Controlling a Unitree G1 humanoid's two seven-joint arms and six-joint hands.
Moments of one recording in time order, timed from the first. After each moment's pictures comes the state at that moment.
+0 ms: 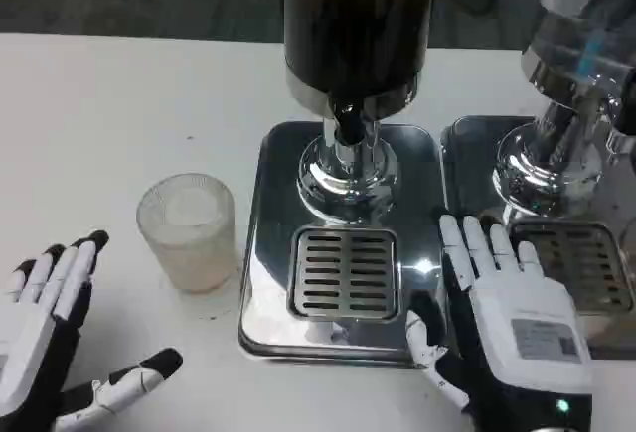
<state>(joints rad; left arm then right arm) 0.34 0.60 -0.04 0.22 0.71 -0.37 0.46 0.33 -0.19 0.49 -0.25 -1.14 0.30 -0.31</state>
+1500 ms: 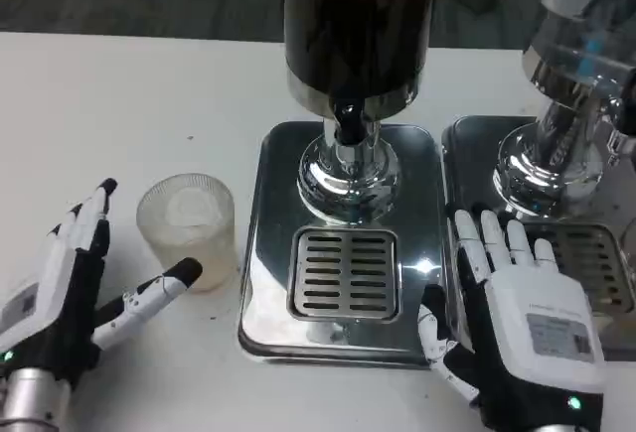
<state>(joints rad) 0.01 0.44 -0.06 0.50 0.51 -0.35 0.34 0.34 -0.16 0.46 -0.28 -1.13 0.31 -0.31</state>
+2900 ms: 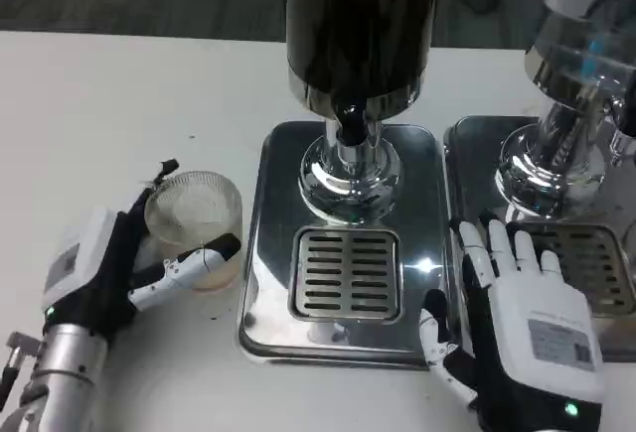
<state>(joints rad) -0.29 0.42 -0.15 0.96 0.48 -0.64 0.40 0.36 -0.11 0.48 -0.28 -1.15 0.38 -0.30</state>
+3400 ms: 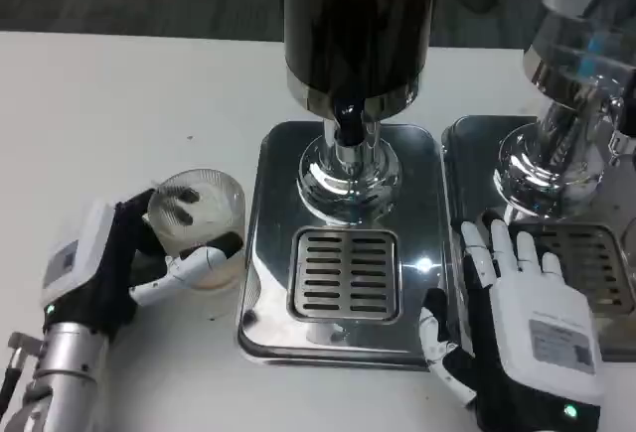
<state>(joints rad) -0.29 0.42 -0.18 0.98 0.49 -0.65 0.49 0.36 -0.09 0.48 -0.28 -1.15 0.38 -0.31</state>
